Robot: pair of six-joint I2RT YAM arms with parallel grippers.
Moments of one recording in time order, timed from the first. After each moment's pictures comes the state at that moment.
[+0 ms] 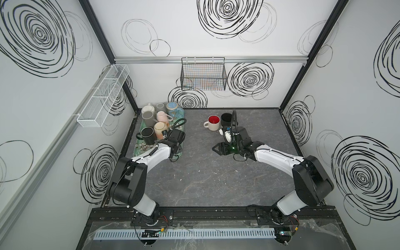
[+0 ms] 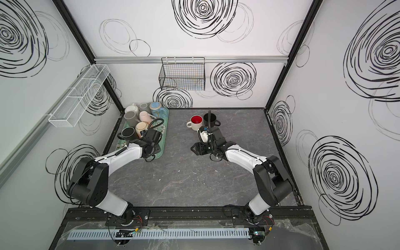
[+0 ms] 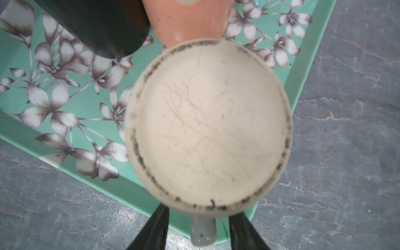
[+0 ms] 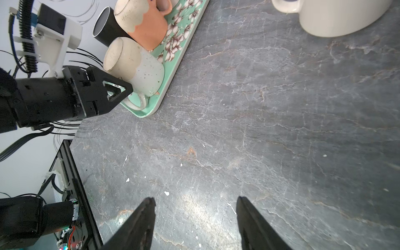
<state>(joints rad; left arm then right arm) -0.31 1.58 0.94 -0.50 -0.36 -0.79 0.59 1.57 0.95 -0.11 -0.43 0.35</state>
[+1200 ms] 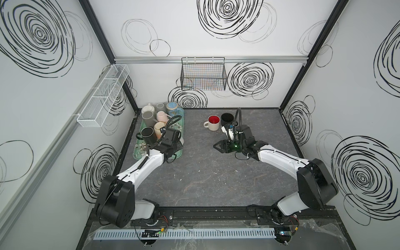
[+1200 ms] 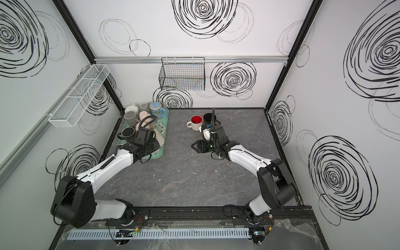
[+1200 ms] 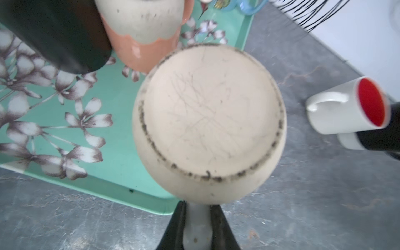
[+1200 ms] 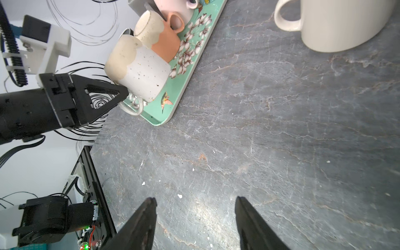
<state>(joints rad) -0.30 1.31 0.86 -0.38 -0.19 -0.78 0.56 1.51 0.94 -0.07 -0.50 0.41</state>
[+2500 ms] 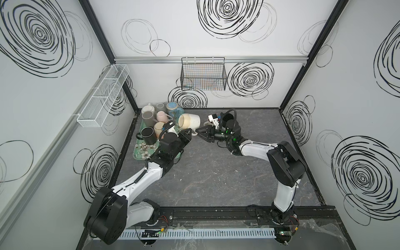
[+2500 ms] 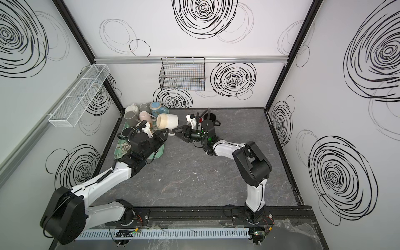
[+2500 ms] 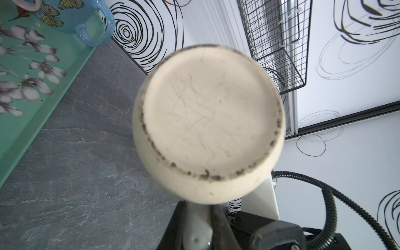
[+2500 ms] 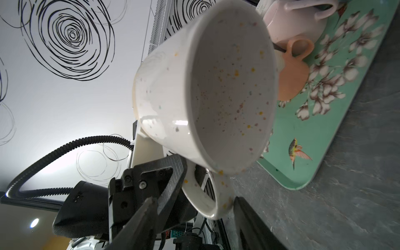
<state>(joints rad) -0.41 1.21 0.67 0.35 0.01 -1.10 0.63 1.89 1.12 0.78 -0.79 1.26</state>
